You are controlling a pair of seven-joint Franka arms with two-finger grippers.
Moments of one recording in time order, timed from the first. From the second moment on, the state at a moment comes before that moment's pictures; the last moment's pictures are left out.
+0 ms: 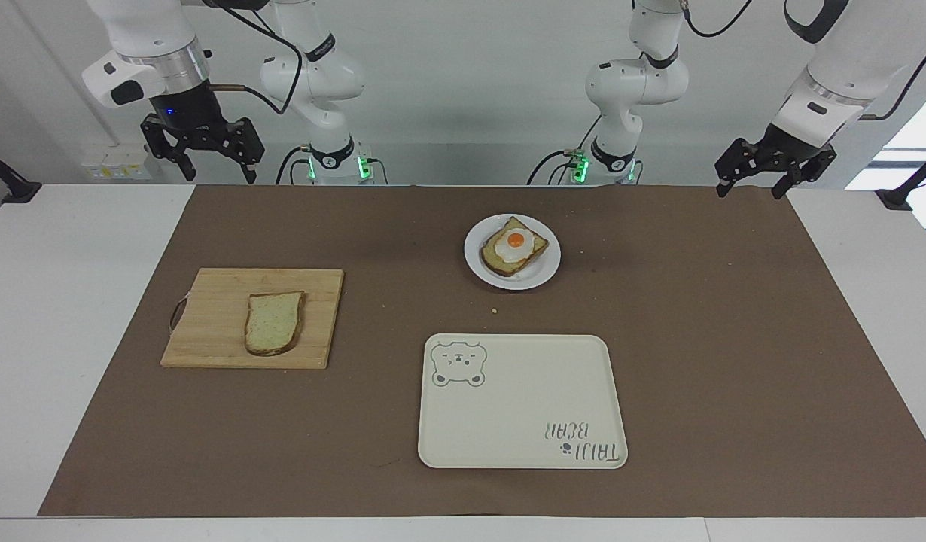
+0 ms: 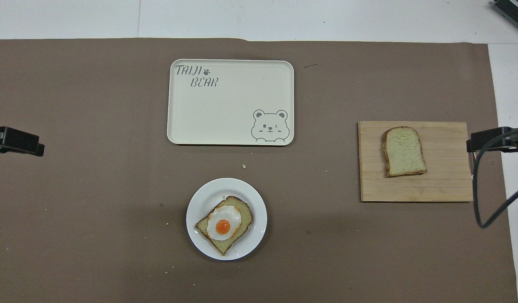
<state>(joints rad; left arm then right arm) 0.00 -0.04 -0.03 -1.56 -0.03 1.49 0.05 0.03 -0.08 -0.03 -1.58 -0.03 1.53 0.05</state>
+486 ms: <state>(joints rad) 0.00 -0.04 -0.03 -1.56 -0.03 1.49 0.05 0.03 -0.08 -0.03 -1.58 -0.03 1.53 0.05</state>
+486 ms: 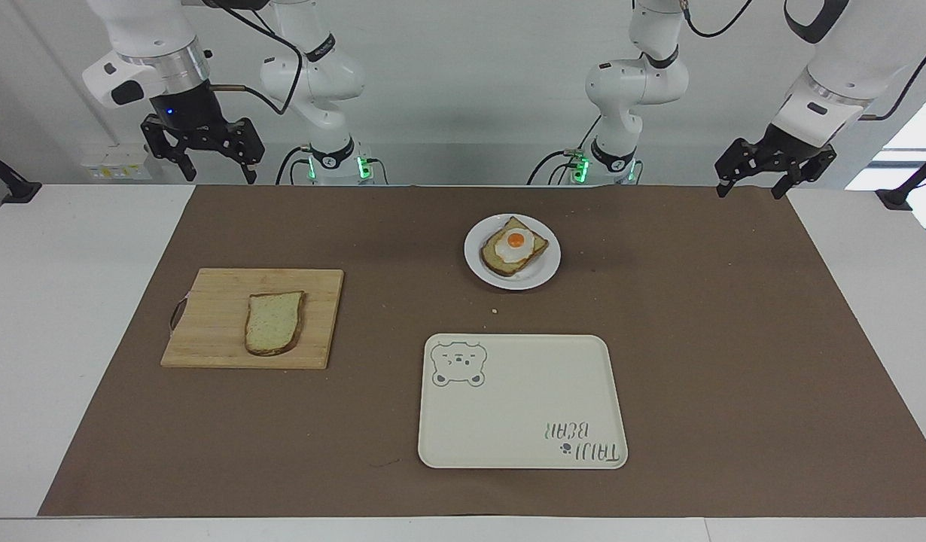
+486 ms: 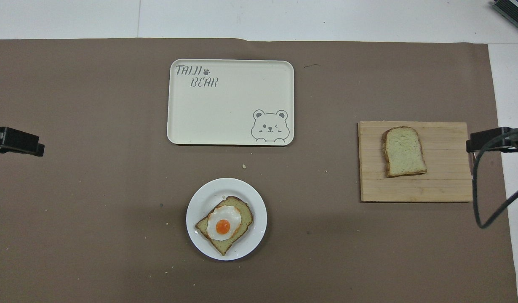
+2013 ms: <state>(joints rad) 0.00 -0.04 -0.03 -1.56 -0.03 1.49 0.05 -0.05 0.09 -0.04 -1.74 -0.03 1.88 -0.07</state>
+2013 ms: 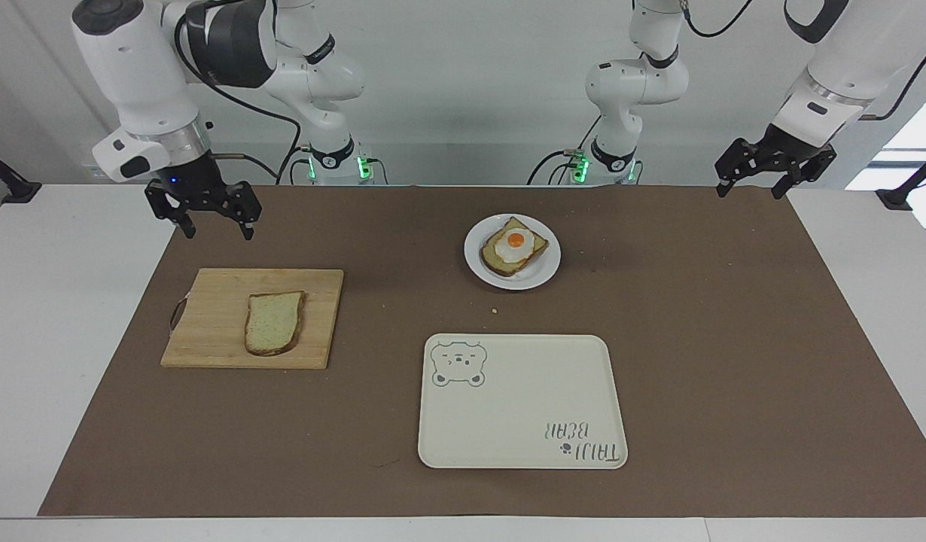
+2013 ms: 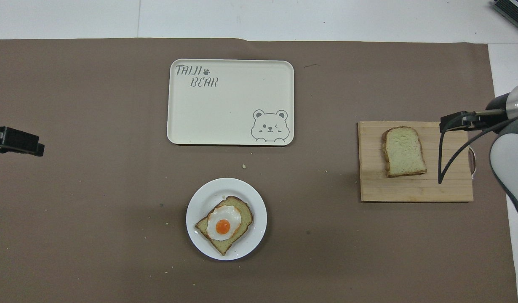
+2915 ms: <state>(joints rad) 0.00 -0.04 -0.03 -1.56 -0.03 1.49 0.05 -0.07 0.19 -0.04 -1.75 -0.03 2.02 -0.10</state>
